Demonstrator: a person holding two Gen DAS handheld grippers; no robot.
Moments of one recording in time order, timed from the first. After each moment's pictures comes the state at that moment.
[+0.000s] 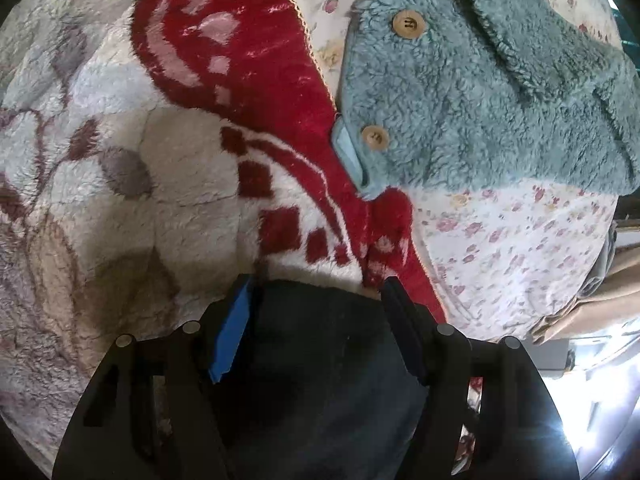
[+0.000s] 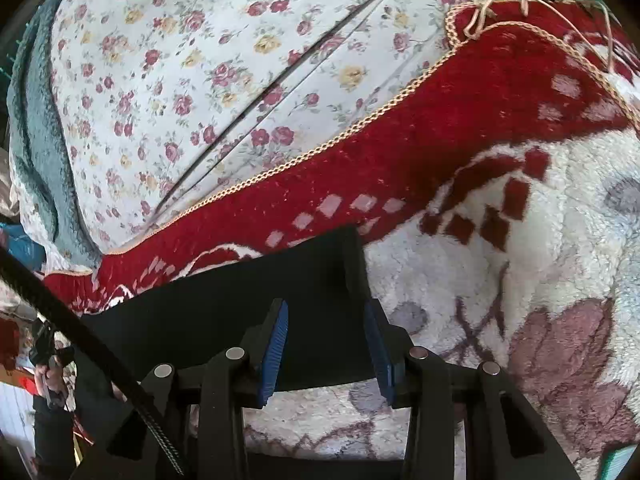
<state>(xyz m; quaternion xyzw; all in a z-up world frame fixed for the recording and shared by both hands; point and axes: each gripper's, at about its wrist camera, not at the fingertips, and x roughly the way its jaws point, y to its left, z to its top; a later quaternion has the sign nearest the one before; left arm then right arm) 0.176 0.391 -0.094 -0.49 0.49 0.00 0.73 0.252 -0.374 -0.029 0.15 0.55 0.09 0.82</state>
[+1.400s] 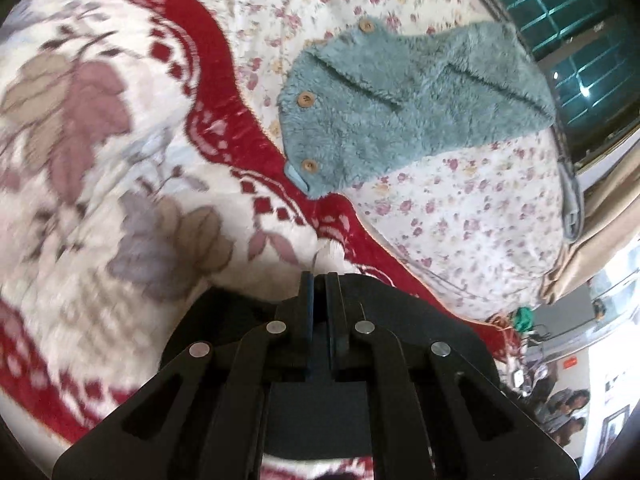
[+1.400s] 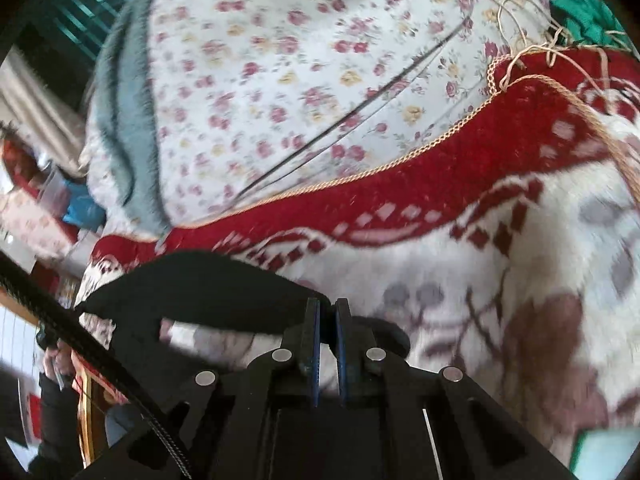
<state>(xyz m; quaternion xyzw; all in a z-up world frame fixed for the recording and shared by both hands) 0.014 0.354 0.022 -0.40 0.36 0.02 0.84 0.172 -0.390 0.029 0.13 0.48 0.23 0.84</state>
